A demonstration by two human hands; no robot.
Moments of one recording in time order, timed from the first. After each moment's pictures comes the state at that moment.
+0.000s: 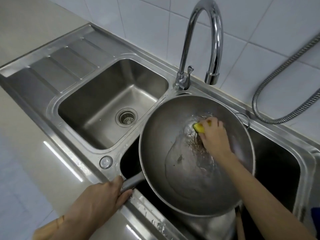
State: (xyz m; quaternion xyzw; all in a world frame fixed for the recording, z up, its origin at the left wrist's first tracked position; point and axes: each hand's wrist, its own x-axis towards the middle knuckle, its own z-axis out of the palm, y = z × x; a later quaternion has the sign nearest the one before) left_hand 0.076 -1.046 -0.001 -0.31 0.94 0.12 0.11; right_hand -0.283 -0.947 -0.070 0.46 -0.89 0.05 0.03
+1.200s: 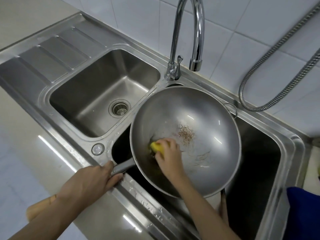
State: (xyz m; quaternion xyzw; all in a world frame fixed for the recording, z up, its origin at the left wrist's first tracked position) left_hand 0.075 -1.048 0.003 -0.30 0.94 0.08 0.15; right_hand -0.135 -0.935 -0.087 0.40 -0.85 0.29 -0.19
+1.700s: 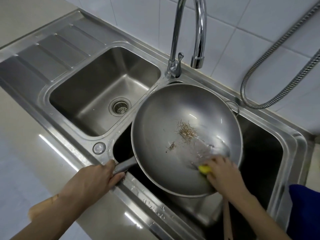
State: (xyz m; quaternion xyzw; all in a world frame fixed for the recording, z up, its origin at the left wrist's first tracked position) left_hand 0.075 -1.047 0.005 -0.30 0.94 0.07 0.15; right_hand -0.212 -0.803 -0.063 0.47 -0.87 -0.03 -0.11
